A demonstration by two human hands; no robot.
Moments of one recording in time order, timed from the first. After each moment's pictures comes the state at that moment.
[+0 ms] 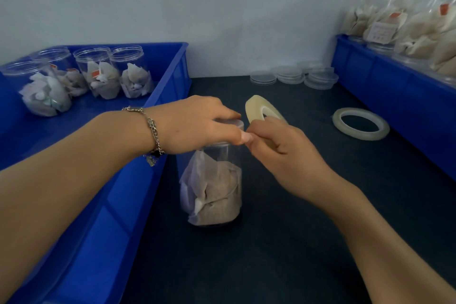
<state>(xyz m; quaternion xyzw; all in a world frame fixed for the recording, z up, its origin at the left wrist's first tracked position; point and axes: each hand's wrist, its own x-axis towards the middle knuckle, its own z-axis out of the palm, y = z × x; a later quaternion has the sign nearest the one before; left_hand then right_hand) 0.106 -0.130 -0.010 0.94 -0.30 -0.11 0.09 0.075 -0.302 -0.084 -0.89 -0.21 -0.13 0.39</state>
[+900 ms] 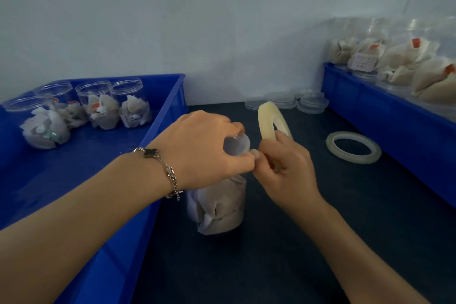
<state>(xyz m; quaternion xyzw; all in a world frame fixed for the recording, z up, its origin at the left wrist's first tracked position) 0.093 -0.143 -0.004 0.95 -0.30 0.11 0.04 0.090 -0.297 -0.092 -0.82 -0.19 -0.37 0.39</state>
